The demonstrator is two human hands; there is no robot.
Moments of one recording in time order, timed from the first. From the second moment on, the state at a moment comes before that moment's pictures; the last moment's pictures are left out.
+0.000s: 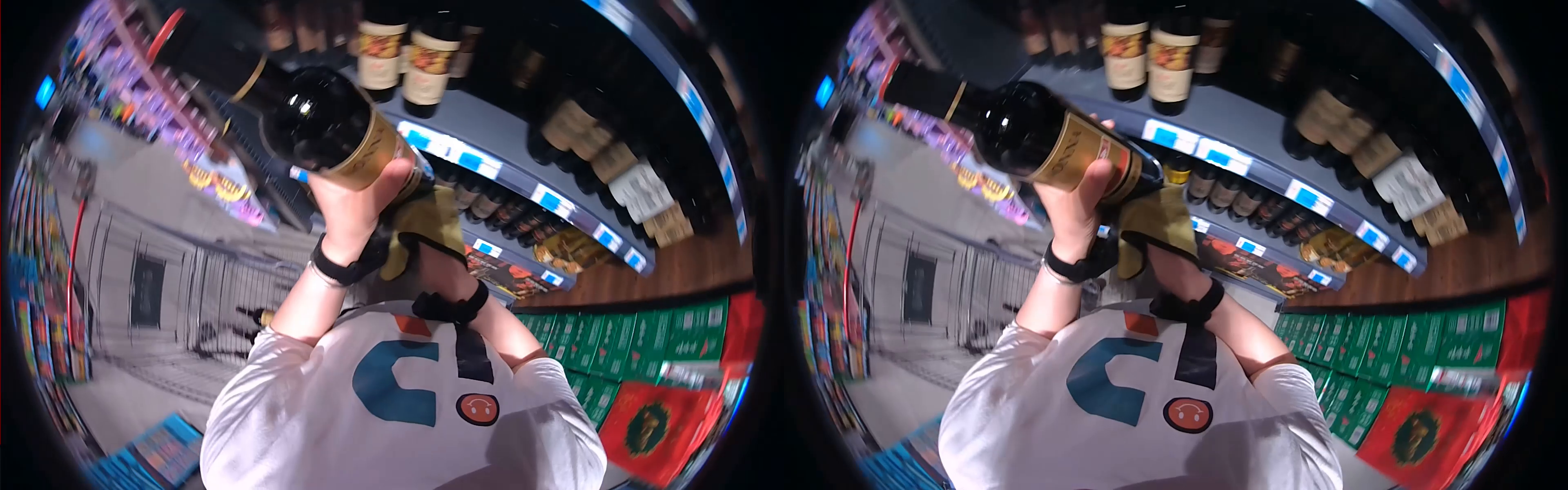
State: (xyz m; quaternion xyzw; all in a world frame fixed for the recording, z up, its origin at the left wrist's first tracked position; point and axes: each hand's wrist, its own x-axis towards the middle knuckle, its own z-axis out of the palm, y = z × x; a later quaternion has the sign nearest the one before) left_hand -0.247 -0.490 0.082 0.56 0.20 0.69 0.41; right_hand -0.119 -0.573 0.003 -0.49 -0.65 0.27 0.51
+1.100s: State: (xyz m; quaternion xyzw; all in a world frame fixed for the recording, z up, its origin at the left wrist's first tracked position) left_hand -0.513 -0.535 -0.374 -0.13 0.82 0.46 0.31; right_hand -0.127 -0.546 -0.052 -0.64 -0.54 0.43 0.33
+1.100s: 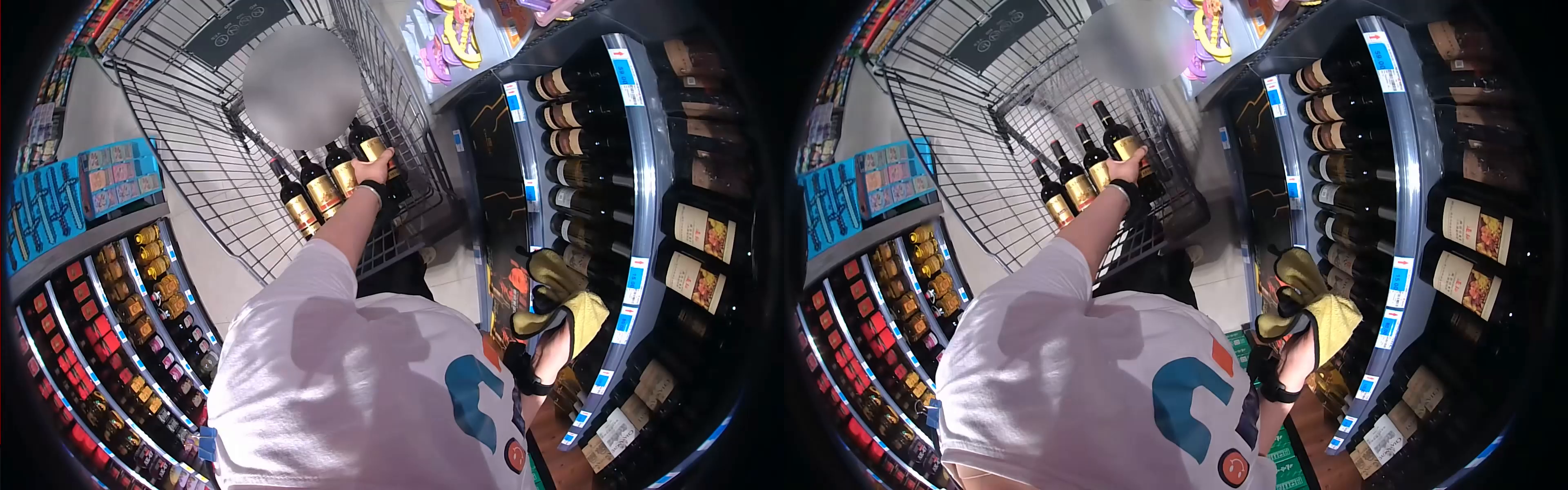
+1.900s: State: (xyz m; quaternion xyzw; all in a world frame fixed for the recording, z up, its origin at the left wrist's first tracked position) left_hand -0.528 -0.526 -0.400 -0.06 0.89 0.14 0.44; right_hand -0.151 -0.564 -0.024 -0.62 -0.66 0.33 0.26
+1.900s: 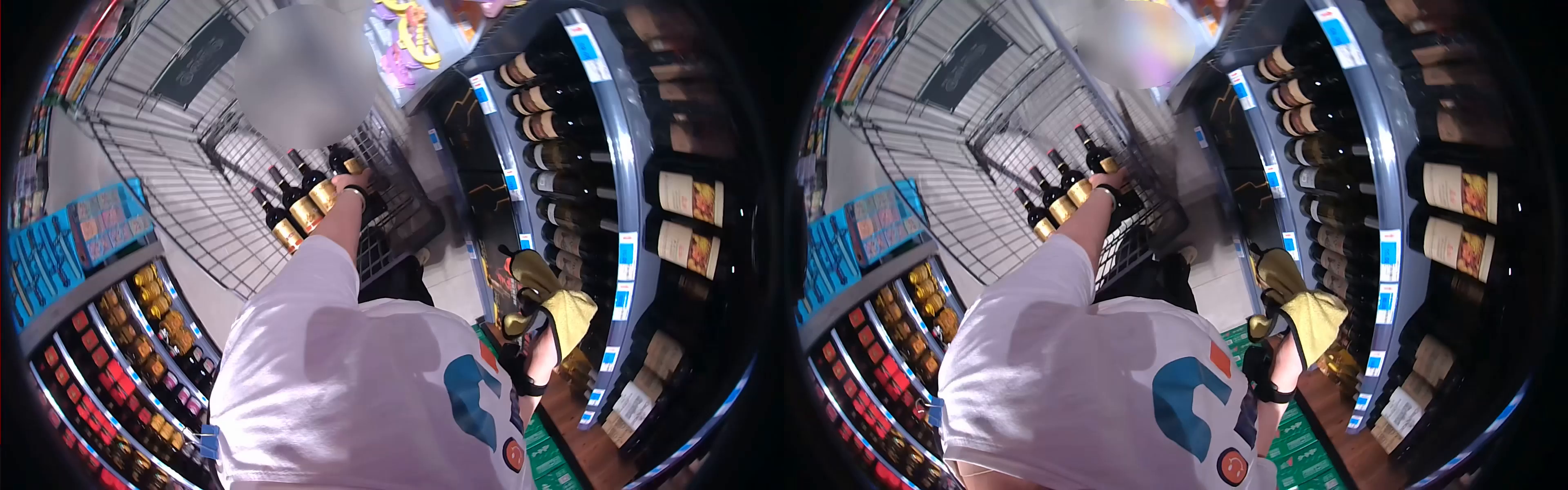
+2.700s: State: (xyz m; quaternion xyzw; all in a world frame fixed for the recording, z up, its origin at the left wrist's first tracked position) left_hand -0.170 -0.444 0.101 0.65 0.13 0.54 0.52; right_hand -0.059 -0.573 0.044 -0.73 -0.60 0.14 0.28
